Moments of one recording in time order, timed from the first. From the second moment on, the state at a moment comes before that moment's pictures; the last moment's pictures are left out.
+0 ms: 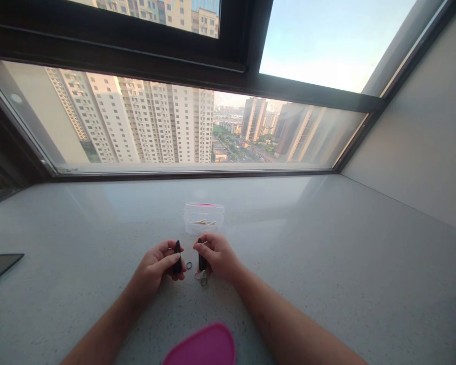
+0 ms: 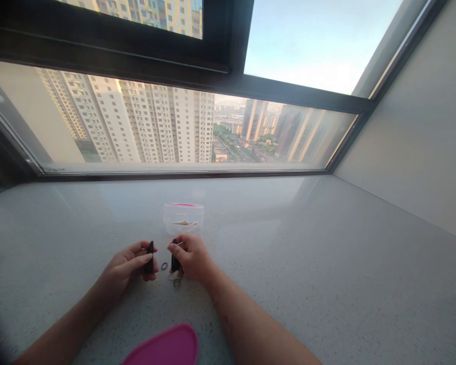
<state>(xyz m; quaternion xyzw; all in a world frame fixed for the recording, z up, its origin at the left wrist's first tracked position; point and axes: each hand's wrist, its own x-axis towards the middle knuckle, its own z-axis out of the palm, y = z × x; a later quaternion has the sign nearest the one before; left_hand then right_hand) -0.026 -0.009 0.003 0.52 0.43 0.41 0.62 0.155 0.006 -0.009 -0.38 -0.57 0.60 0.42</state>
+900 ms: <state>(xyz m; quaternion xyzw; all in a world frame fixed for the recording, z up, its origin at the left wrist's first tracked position) -0.022 -0.004 0.001 0.57 0.43 0.42 0.56 0.154 0.013 -0.014 -0.36 -0.54 0.61 0.46</state>
